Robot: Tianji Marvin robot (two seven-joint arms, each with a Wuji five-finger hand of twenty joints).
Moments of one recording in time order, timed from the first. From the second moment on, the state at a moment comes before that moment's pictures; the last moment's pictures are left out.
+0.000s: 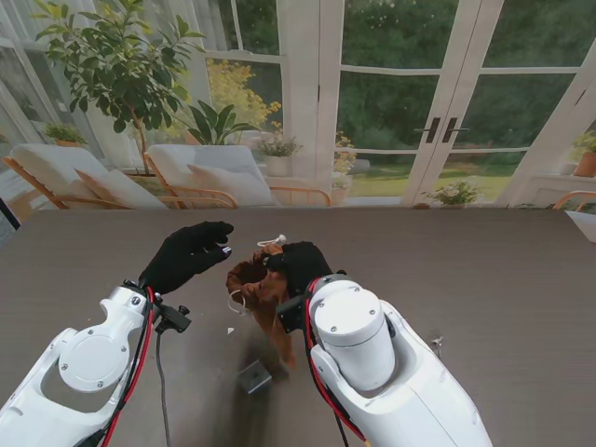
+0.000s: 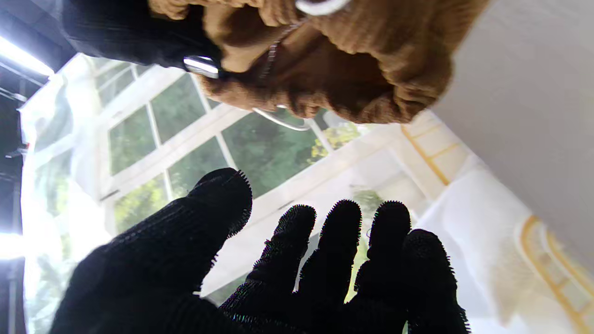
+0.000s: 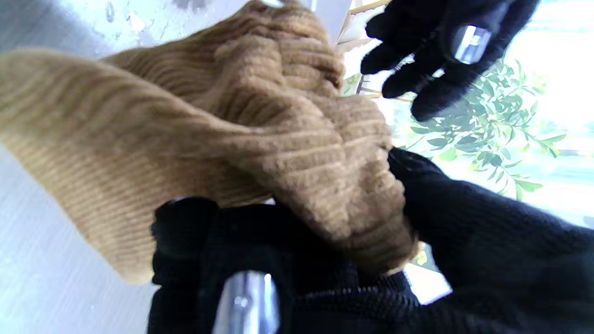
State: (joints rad) left arm 1.65 -1.13 -1.40 -1.81 0.14 -0.12 -0.04; right arm -1.38 -1.38 0.94 -1.87 0.18 0.76 -0.35; left_hand 0.77 -0.45 0.78 -0.10 0.64 0.35 0.20 0.42 0.71 0.39 0.22 0.70 0.45 0.45 0.58 0.72 0.03 0.38 1.23 0.87; right_hand 0.53 -0.61 1.27 -0.28 0.86 0.17 1.28 0.57 1.34 0.09 1.00 0.97 1.31 0.09 1.67 0.93 0.66 0.26 1.71 0.70
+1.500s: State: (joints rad) left arm 1.58 -1.11 -1.36 -1.73 0.04 0.11 -0.23; right arm -1.38 -1.36 0.93 -1.90 0.19 0.72 -0.32; left_hand 0.58 -0.41 0.54 -0.09 0.65 0.42 0.20 0.43 0.71 0.44 0.26 0.80 0.46 0.50 0.66 0.76 0.08 0.40 1.24 0.92; right_hand 0.53 -0.61 1.27 -0.28 0.86 0.17 1.28 0.57 1.34 0.09 1.00 0.97 1.31 0.09 1.67 0.93 0.66 0.26 1.71 0.70
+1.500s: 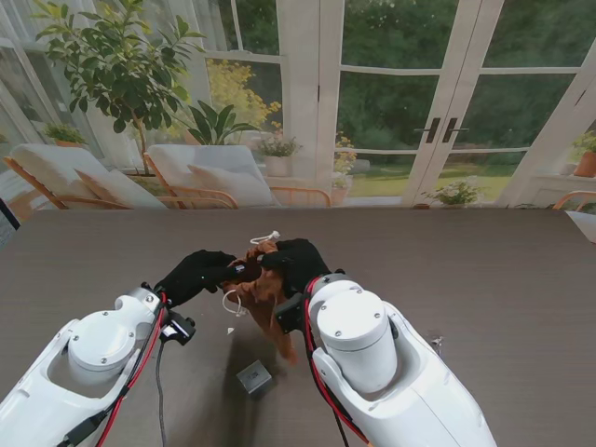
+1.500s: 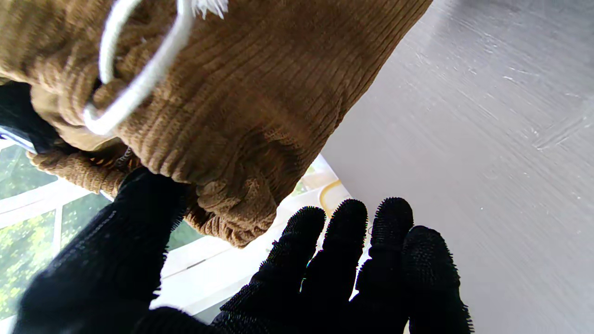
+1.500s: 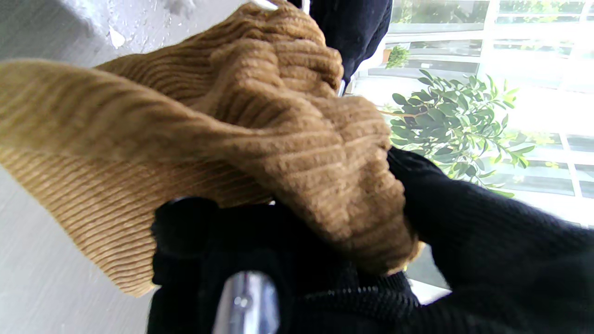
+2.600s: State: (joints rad) left arm 1.56 -1.14 -1.33 -1.71 0.08 0.02 -0.05; right arm -1.36 -1.30 0.90 -1.85 0.03 0.63 -0.21; left_hand 0.79 -0.40 0.84 -0.14 0.89 0.32 1.15 1.05 1.18 0.30 1.17 1.36 1.08 0.39 1.52 0.93 0.71 0.57 1.62 1.05; right_hand 0.53 -0.58 1.22 -0.28 0.81 0.17 1.28 0.57 1.31 0.09 0.97 0.97 1.30 0.09 1.65 0.92 0.66 0.30 1.65 0.70
